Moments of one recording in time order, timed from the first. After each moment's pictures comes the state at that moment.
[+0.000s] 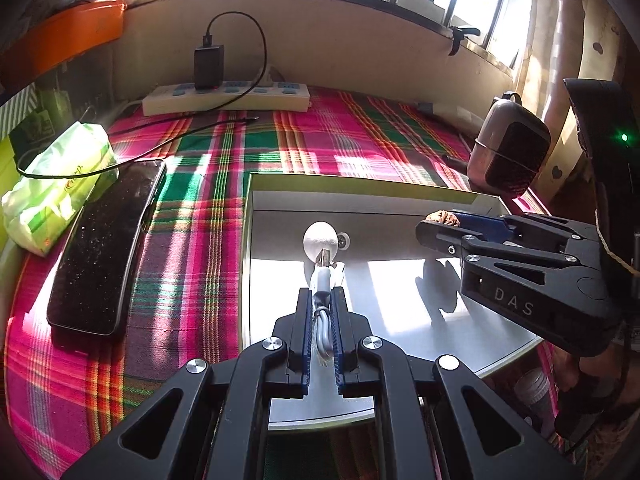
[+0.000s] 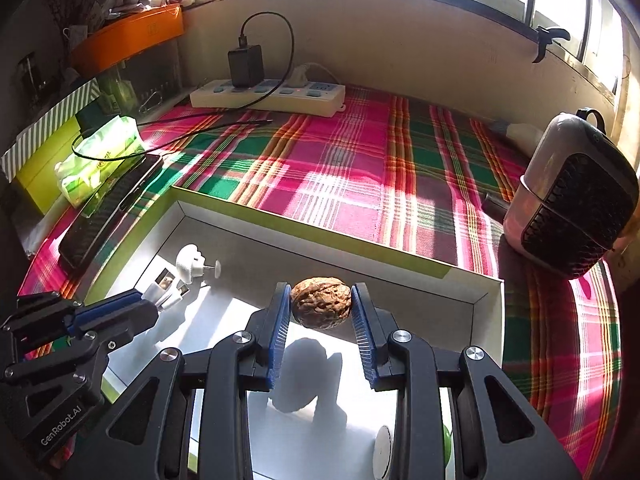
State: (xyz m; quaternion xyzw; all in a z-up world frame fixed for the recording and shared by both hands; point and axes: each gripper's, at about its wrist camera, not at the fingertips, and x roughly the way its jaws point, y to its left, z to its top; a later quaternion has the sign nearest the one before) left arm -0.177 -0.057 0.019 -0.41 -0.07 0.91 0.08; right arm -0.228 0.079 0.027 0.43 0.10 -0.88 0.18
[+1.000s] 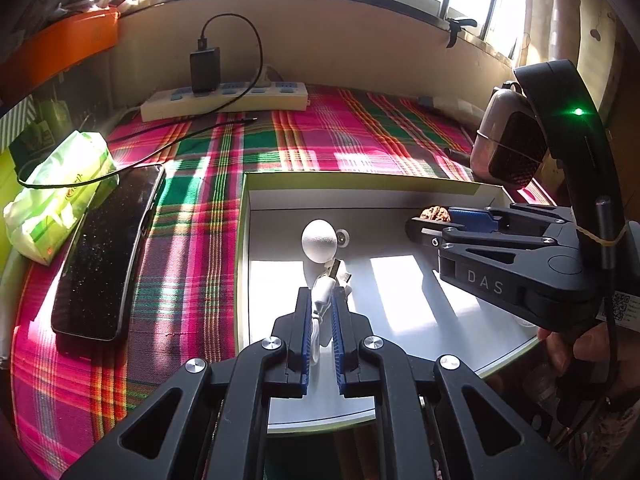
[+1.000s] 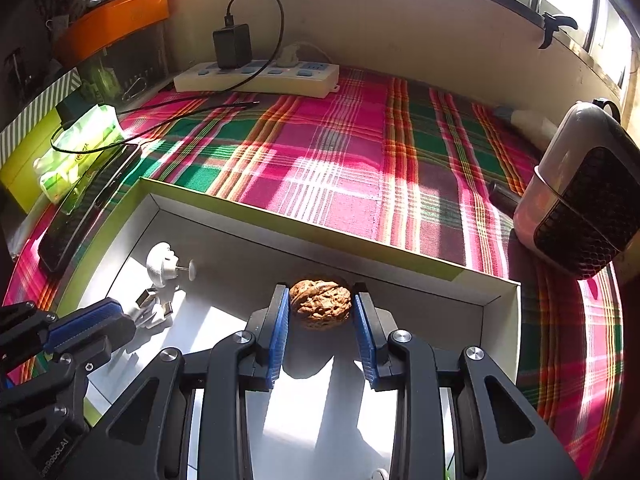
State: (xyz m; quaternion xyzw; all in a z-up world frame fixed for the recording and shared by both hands) left arm -0.177 -0.052 0.019 -0.41 -0.05 0.91 0.07; right arm -0.243 0.077 0.015 0.45 0.11 -0.87 0.17
